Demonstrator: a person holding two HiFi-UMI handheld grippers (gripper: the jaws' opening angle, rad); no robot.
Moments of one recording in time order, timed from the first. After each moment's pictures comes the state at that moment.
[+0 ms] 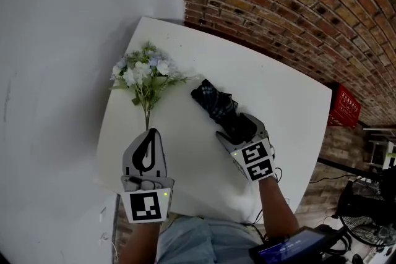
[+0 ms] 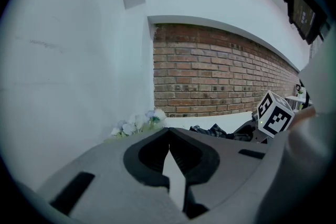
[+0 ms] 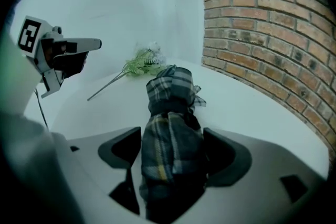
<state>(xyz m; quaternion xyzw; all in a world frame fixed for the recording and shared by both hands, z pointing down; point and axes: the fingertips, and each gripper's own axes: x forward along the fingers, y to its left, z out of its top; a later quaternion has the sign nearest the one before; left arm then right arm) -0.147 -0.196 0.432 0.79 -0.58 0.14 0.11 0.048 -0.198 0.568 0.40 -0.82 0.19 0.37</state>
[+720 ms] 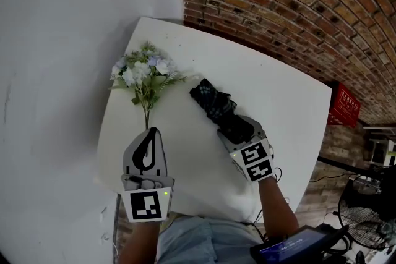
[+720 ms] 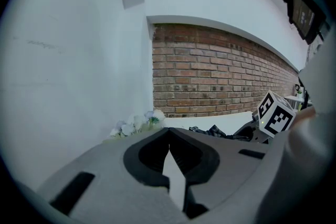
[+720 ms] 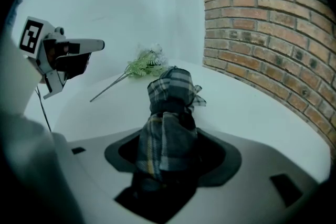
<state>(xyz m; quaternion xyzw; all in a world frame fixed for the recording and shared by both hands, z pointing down) -0.144 -0.196 0.430 0.80 -0.58 0.14 0.11 0.045 -0.194 0.566 0.39 -0.82 0.19 0.37</state>
